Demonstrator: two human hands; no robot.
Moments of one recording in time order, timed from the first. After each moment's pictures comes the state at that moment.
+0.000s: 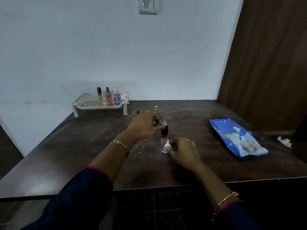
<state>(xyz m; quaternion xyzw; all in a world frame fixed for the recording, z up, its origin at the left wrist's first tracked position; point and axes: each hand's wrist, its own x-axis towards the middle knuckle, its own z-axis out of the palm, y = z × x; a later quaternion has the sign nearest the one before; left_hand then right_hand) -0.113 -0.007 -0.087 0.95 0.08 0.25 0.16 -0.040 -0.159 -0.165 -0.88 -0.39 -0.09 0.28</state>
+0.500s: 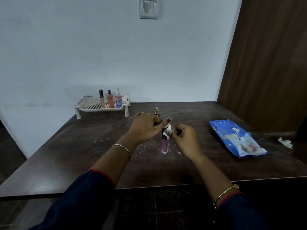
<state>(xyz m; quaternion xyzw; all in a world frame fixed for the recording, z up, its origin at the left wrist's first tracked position) -0.119 -0.017 -0.088 0.94 0.08 0.27 0.18 -0.033 -0.149 -0.139 -0.77 -0.37 -0.10 0.52</state>
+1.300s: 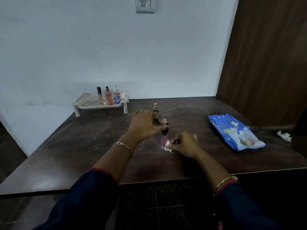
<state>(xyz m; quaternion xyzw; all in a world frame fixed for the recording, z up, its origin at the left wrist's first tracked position) -0.114 -0.015 -0.099 0.93 0.09 0.27 0.23 -0.016 -0.162 -0.166 -0.87 -0.37 0.02 0.33</state>
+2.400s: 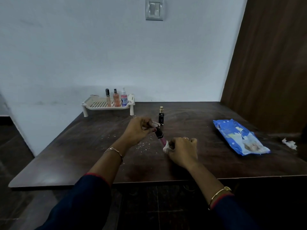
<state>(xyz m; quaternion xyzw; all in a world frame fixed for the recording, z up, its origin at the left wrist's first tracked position) -0.144 0.014 -0.115 0.85 0.07 0.27 0.45 -0.066 -0.148 -0.164 -0.89 -0.36 -0.16 0.24</state>
